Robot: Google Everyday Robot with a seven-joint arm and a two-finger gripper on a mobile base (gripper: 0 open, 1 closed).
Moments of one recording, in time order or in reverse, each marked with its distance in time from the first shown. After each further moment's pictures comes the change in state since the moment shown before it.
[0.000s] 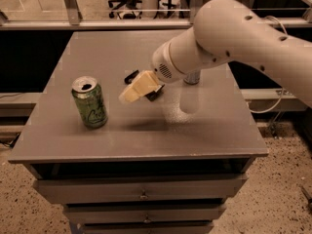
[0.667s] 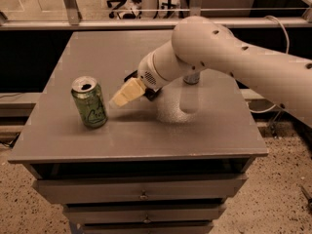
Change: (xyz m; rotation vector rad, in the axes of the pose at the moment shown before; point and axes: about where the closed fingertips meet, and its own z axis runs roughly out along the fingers) arm 0.004 -0.002 0.053 -0.016 0.014 0.017
